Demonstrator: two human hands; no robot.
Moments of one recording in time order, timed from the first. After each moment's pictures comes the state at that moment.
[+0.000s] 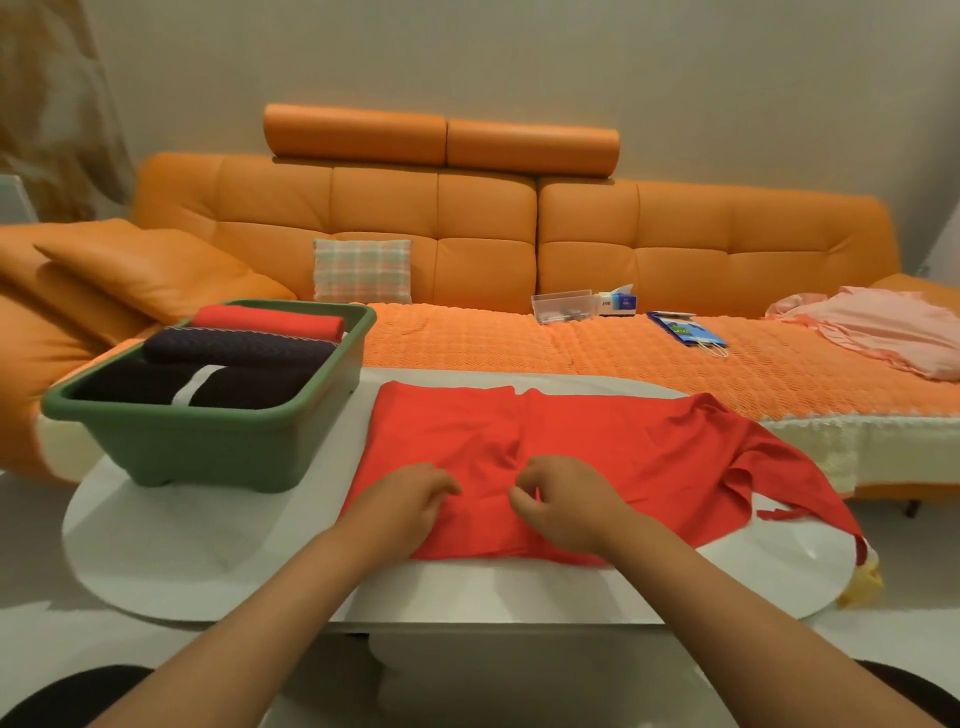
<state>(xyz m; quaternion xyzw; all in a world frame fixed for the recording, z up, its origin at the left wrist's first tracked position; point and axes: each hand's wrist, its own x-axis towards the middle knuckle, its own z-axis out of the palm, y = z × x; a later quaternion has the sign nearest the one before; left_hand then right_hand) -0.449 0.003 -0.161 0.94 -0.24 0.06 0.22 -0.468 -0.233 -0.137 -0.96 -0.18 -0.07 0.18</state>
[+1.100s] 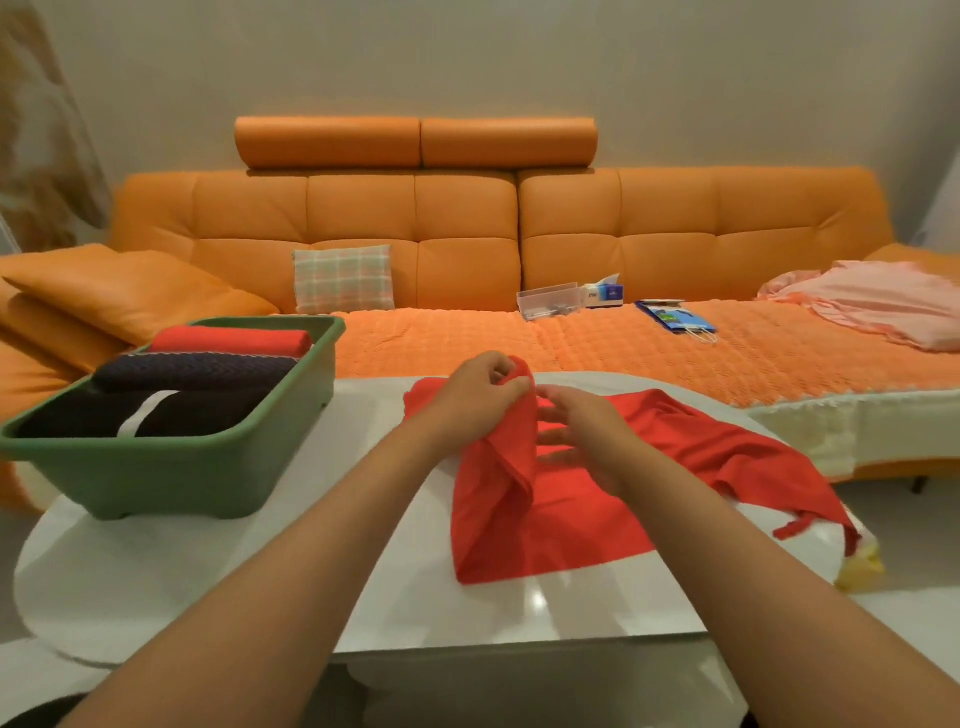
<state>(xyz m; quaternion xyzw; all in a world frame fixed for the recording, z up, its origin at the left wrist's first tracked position) -0.402 -0.124 -0.059 0.85 -0.18 0.05 0.48 -0.434 -0.274 -0.083 -0.70 0.07 0.04 0.71</state>
